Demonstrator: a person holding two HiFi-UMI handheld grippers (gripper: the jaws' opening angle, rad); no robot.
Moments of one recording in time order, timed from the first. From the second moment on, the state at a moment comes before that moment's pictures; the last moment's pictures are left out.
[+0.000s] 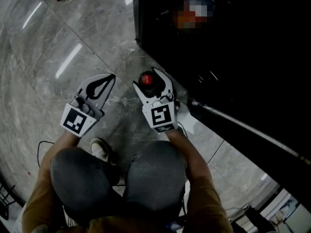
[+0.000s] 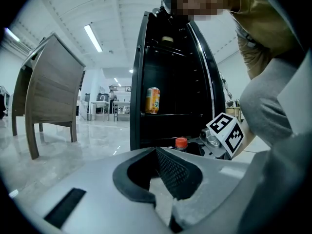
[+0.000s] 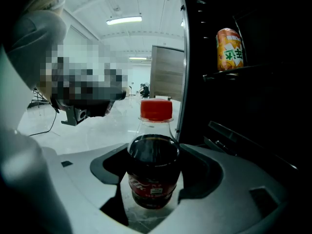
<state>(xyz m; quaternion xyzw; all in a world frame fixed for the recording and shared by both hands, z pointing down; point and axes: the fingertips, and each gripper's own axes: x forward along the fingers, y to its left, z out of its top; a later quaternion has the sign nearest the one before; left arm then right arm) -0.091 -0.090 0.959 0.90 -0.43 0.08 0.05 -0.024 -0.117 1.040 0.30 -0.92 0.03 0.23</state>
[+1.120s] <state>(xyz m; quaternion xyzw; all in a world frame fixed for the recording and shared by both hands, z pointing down) -0.093 -0.086 0.956 0.89 -0.44 0.08 0.05 -0.018 -0.103 1.081 0.29 -0.92 0.04 0.27</state>
